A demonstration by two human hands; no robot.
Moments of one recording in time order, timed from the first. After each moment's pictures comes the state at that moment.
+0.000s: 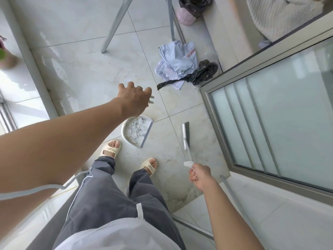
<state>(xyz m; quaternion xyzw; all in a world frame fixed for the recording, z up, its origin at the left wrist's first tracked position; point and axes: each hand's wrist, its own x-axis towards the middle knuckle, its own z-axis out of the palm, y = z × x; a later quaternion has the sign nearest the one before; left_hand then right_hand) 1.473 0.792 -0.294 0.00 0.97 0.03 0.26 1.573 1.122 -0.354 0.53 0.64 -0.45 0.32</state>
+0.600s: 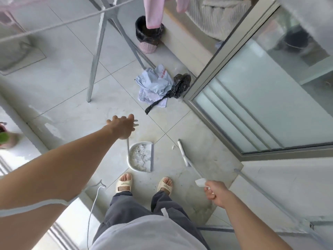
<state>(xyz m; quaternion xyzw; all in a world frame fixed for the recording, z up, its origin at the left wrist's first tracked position) 1.451 0.770 -0.283 0.01 0.93 0.05 0.36 1.637 1.140 -0.321 0.55 0.60 -0.49 0.31</state>
